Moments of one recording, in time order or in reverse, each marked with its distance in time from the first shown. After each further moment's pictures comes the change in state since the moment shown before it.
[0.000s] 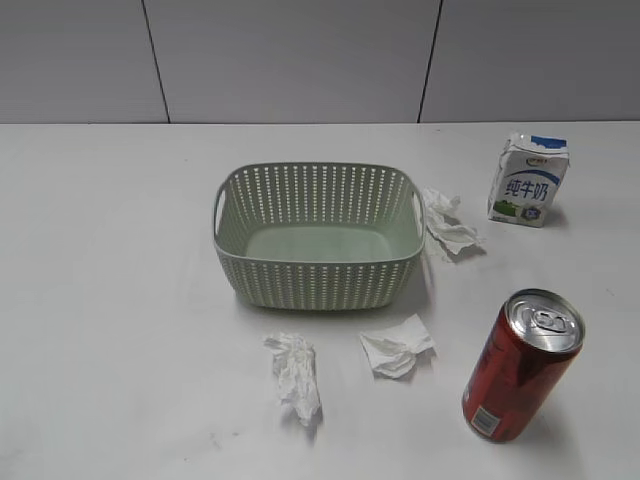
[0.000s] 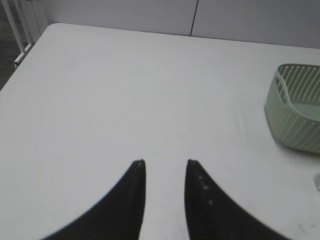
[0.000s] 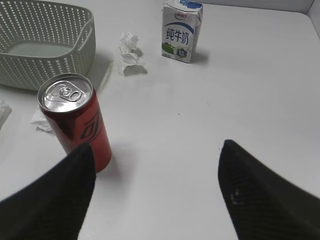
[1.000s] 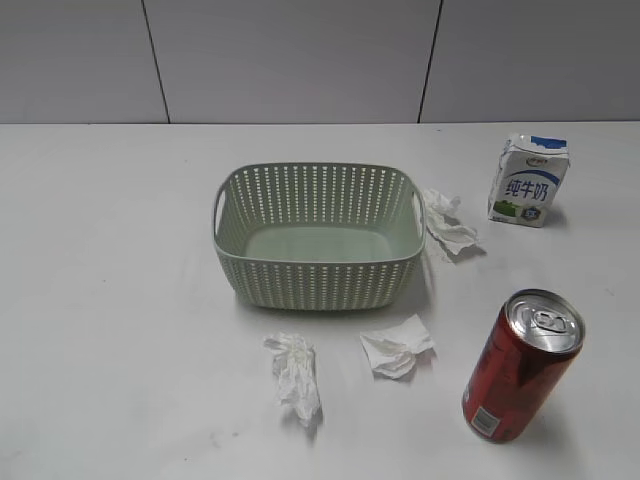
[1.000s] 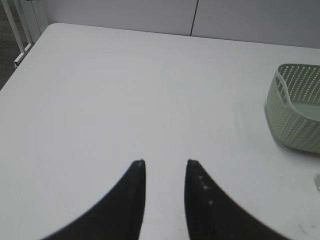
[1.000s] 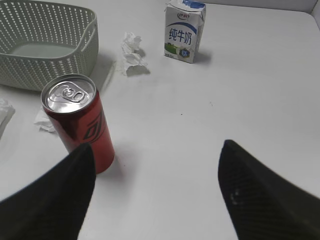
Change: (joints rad) left arm 0.000 0.000 0.000 0.000 0.000 0.000; right arm 0.000 0.000 0.000 0.006 0.000 0.000
